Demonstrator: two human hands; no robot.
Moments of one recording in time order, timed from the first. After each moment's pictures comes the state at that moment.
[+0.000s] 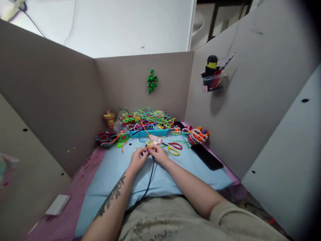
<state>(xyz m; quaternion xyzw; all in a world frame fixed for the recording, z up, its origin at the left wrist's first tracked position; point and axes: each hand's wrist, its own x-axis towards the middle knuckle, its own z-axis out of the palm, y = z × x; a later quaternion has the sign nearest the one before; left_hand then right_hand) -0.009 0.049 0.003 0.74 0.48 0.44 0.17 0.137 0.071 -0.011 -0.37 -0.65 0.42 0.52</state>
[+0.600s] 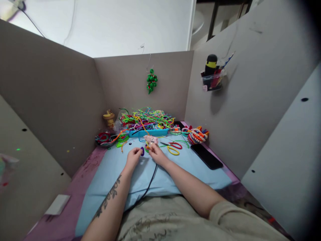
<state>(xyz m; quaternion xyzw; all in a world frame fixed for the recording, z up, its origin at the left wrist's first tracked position) -0.021 0.056 0.002 0.60 0.53 0.50 0.34 0.138 0.071 -0.015 -0.36 -0.74 0.29 0.50</state>
